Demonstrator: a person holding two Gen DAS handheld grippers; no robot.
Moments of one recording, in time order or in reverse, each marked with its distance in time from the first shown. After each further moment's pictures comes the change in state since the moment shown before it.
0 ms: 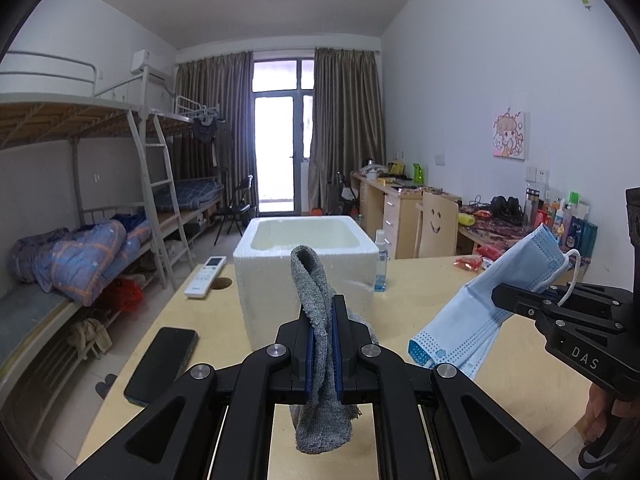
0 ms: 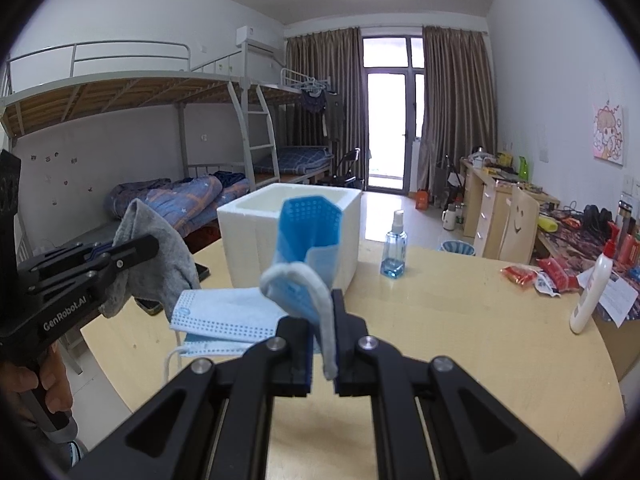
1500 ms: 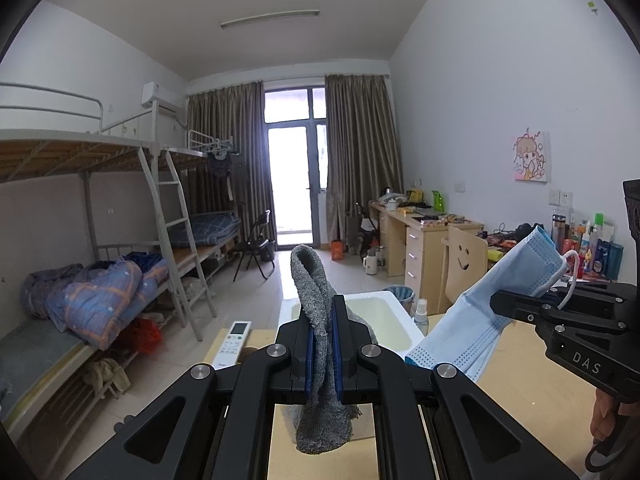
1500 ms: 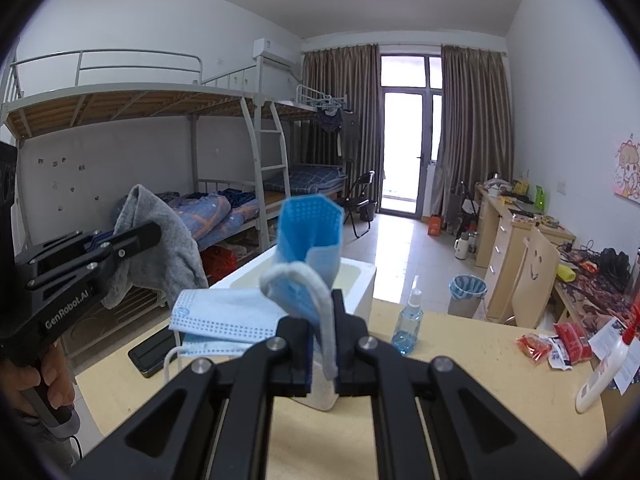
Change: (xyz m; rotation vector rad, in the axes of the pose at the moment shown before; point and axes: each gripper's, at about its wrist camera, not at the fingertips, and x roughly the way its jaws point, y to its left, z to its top) left arm 0.049 0.034 0.085 0.037 -0.101 0.067; right arm 0.045 -0.001 0.077 -0.052 -0.058 0.041
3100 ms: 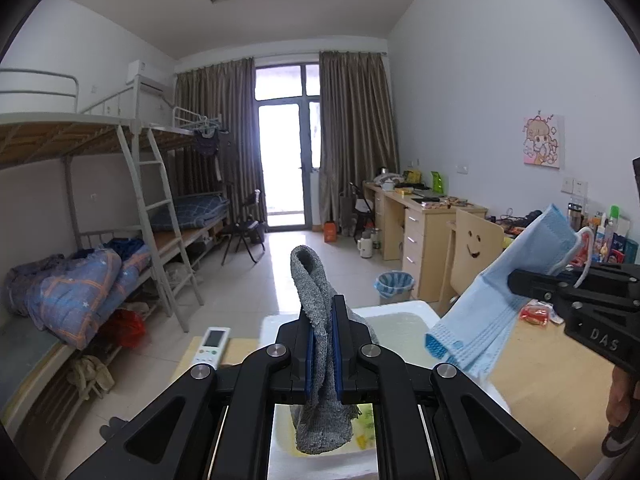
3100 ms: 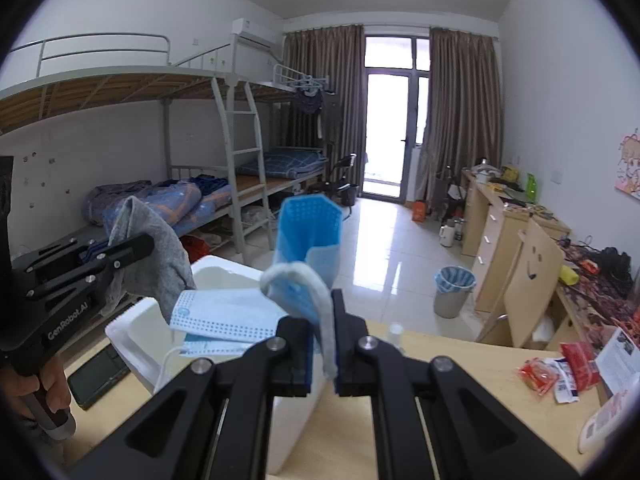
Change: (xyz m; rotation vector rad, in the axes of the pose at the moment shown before) left arm 0.137 0.021 0.002 -0.003 0.082 -0.049; right arm 0.079 -0.030 0.030 0.009 0.071 -0.081
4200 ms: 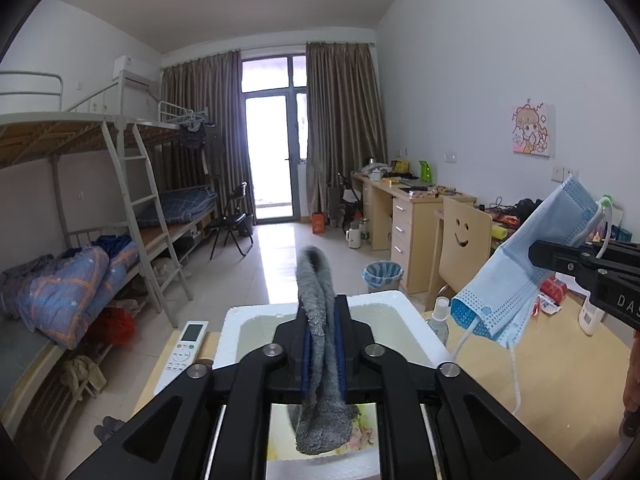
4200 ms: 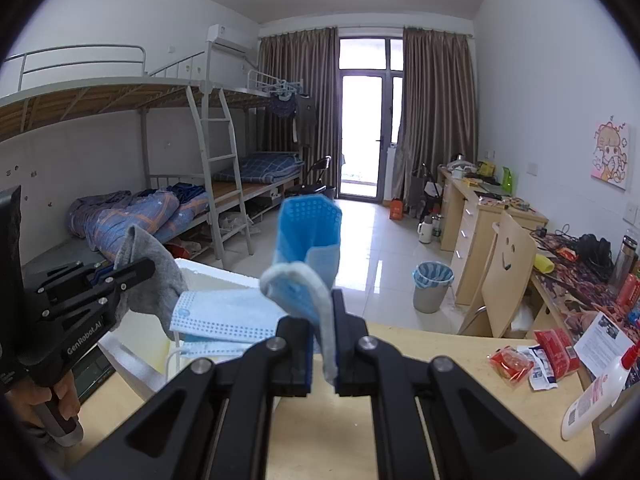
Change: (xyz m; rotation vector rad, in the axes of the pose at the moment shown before) left arm 0.014 -0.021 -0.005 0.023 0.030 -0.028; right arm -0.007 -0.024 -0.008 0.050 -0.012 -0.069
